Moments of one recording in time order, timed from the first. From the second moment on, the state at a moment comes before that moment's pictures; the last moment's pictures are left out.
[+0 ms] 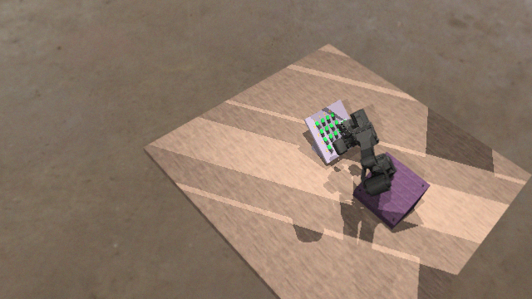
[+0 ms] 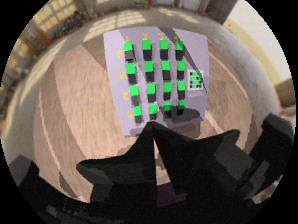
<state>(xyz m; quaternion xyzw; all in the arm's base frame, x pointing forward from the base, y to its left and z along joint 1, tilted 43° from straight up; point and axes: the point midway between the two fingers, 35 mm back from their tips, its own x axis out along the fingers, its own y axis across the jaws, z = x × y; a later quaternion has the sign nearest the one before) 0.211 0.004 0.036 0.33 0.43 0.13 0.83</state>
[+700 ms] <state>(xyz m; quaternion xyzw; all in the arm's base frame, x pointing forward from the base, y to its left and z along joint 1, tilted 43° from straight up) 0.220 -0.044 -0.030 0.33 0.43 0.14 0.83</state>
